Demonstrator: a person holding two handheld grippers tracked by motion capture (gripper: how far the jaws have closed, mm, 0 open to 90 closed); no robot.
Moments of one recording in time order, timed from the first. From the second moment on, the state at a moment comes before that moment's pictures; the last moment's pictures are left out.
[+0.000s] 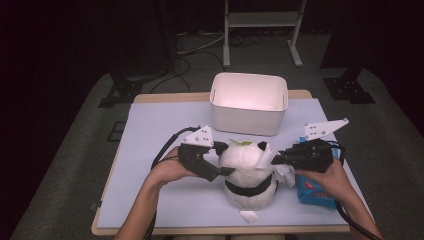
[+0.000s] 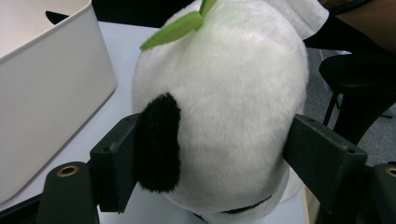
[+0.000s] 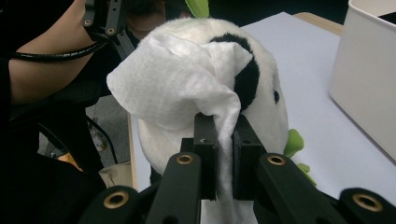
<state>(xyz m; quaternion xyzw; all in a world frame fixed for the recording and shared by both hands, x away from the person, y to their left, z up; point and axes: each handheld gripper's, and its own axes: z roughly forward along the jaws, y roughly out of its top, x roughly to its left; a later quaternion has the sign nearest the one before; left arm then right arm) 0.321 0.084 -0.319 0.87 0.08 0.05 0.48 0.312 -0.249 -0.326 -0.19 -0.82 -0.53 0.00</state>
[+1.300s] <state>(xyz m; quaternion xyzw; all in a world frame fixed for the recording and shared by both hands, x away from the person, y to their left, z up) 0.321 0.101 -0.339 0.85 0.08 0.04 0.52 0.312 -0.243 -0.314 -0.18 -0.82 -0.54 0.00</state>
